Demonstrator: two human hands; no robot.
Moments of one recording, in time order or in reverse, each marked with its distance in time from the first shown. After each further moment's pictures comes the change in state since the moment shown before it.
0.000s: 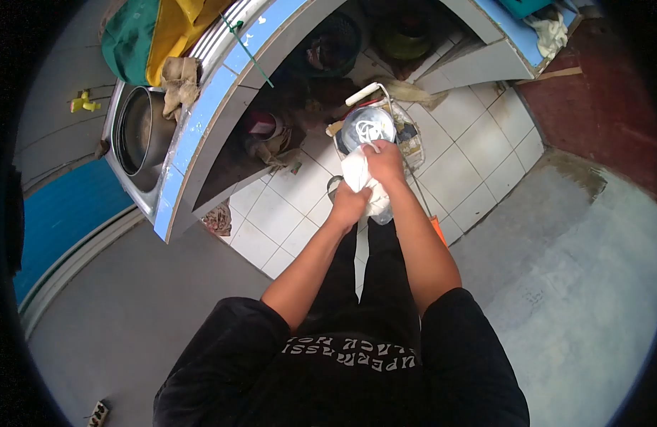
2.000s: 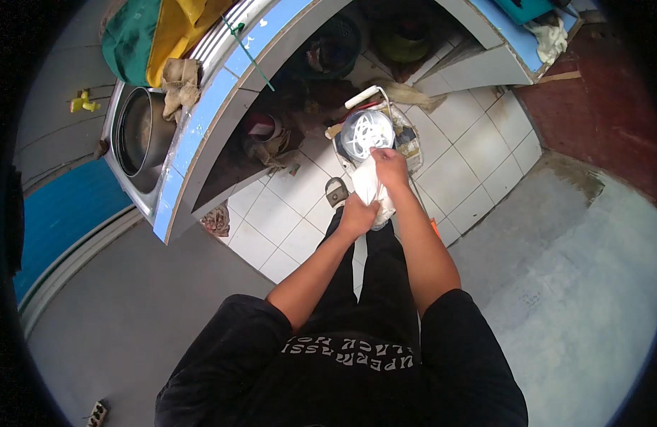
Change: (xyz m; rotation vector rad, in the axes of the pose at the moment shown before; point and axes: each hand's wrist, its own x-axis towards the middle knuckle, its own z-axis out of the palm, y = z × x) left_hand -0.004 -0.025 0.016 0.256 0.016 0.085; right_hand 0.010 0.022 -0.008 0.187 0.027 0.111
